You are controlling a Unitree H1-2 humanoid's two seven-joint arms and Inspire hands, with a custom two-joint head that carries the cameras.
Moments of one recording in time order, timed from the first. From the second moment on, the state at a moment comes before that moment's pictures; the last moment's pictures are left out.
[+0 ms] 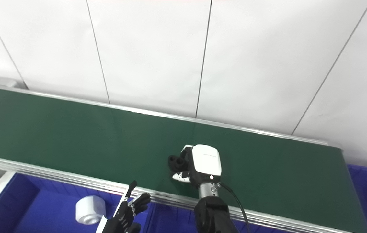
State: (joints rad) left arm 0.48 -0.09 -0.23 -0.09 0.13 -0.42 0.07; right arm -0.48 0.03 0.56 0.68 -0.90 0.17 -0.41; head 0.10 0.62
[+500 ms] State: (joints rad) left arm 0.48 -0.09 -0.23 -0.10 0.12 -0.41 0.06; right arm -0.48 0.01 0.58 0.71 -0.87 0.14 -0.51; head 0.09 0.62
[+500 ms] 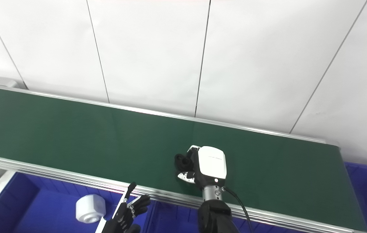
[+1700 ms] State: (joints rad) left arm 0.48 -0.07 -0.22 -0.09 0.13 -0.41 0.06; right arm -0.50 -0.09 0.62 0.72 -0.95 -0.17 -0.91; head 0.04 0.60
